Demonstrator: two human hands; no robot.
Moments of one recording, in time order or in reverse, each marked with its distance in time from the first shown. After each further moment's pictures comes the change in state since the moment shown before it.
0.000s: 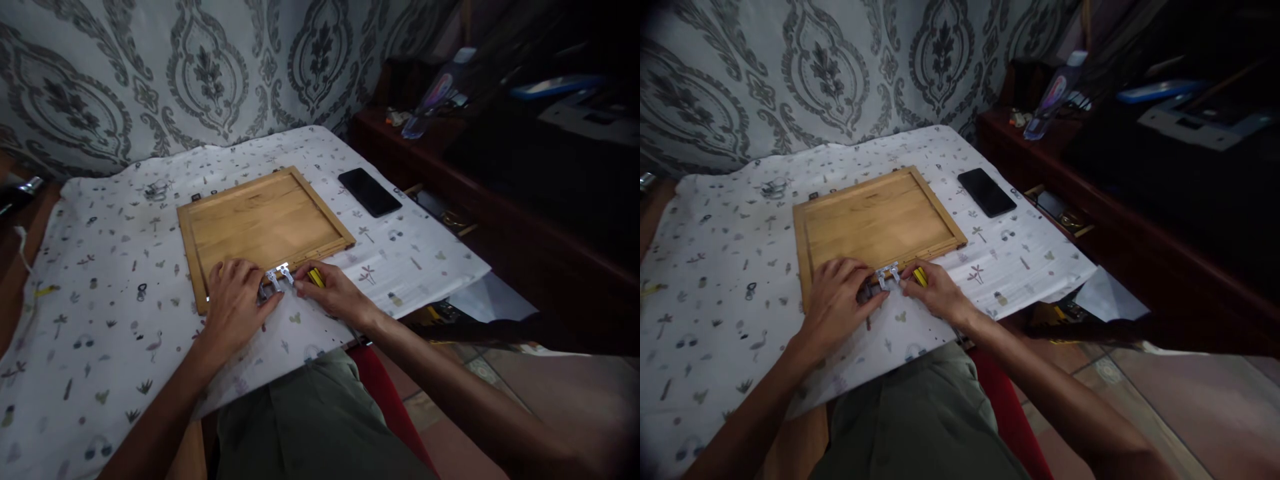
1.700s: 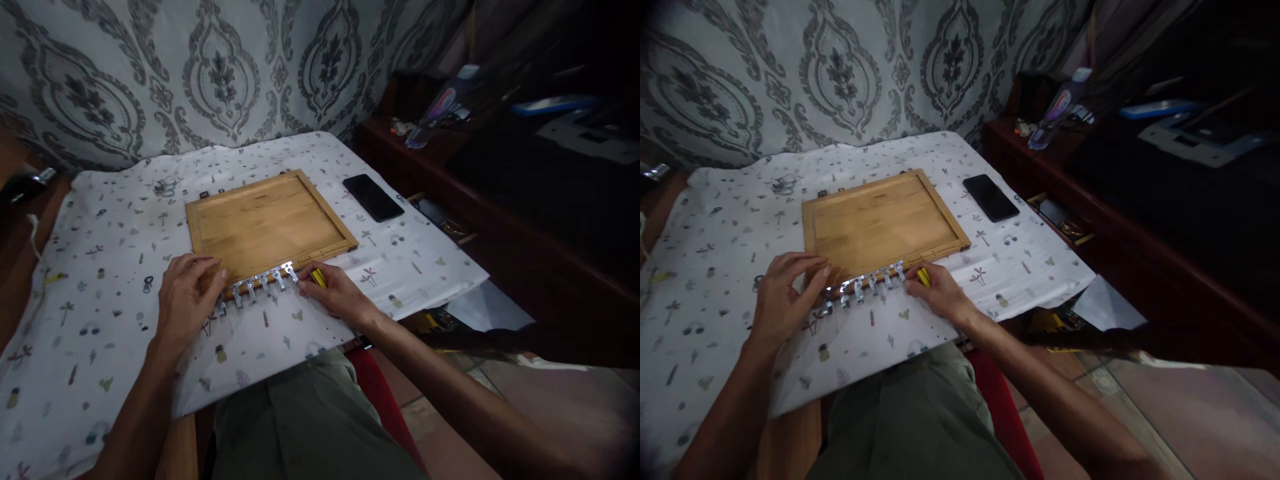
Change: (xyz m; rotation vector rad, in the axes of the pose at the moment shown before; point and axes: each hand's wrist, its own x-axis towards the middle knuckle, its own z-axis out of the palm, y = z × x) left_hand -0.028 -0.062 -0.018 -0.207 0.356 -0.209; right_hand -0.003 0.000 0.001 -0.069 0.017 0.017
